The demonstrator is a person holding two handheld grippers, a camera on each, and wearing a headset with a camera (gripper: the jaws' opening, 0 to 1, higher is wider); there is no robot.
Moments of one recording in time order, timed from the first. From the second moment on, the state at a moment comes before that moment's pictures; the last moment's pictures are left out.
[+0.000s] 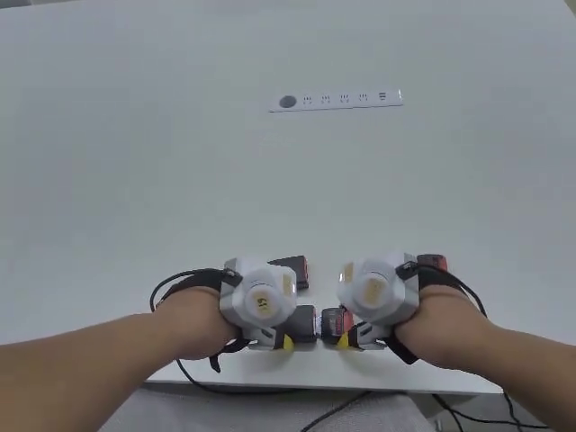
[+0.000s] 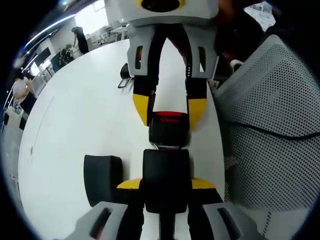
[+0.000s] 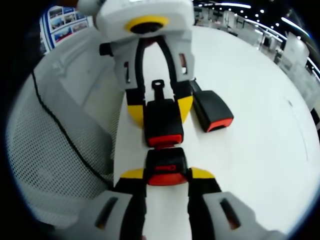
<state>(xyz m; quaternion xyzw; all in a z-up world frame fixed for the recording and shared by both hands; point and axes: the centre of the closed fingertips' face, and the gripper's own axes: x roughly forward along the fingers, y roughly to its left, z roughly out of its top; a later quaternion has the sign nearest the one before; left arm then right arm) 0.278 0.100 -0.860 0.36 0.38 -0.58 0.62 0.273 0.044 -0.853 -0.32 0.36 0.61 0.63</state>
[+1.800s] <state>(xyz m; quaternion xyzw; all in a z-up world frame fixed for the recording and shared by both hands) 0.282 0.119 -0.823 0.34 0.38 -0.53 0.68 0.274 0.043 -0.812 -0.29 0.33 0.60 0.67</state>
